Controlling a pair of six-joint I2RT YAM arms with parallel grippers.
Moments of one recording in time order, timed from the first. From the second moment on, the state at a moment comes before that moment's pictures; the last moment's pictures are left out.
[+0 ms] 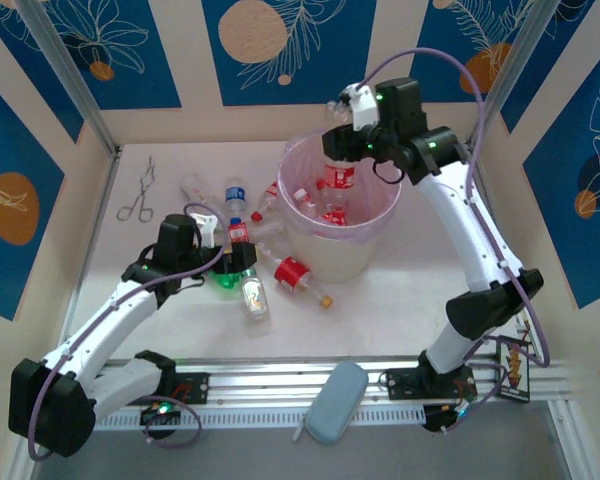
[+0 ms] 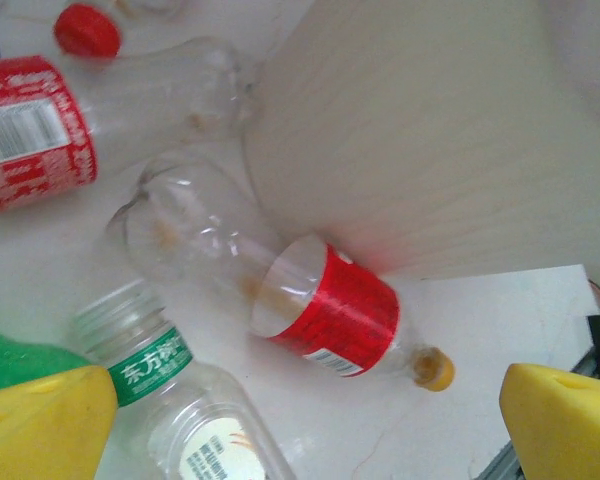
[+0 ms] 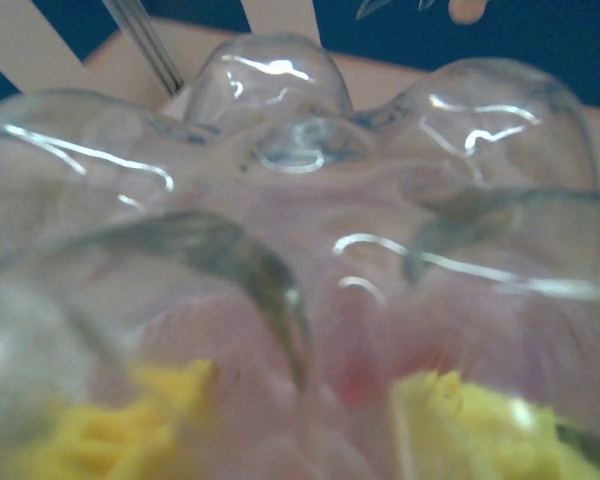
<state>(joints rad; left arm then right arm) -0.38 1.03 0.70 -0.37 0.42 -0.47 0.44 1.66 1.99 -0.94 -0.23 0.06</state>
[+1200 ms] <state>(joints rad) -0.38 1.06 0.72 -0.42 0.34 -0.47 0.48 1.85 1.72 -0.89 -0.16 -0.15</state>
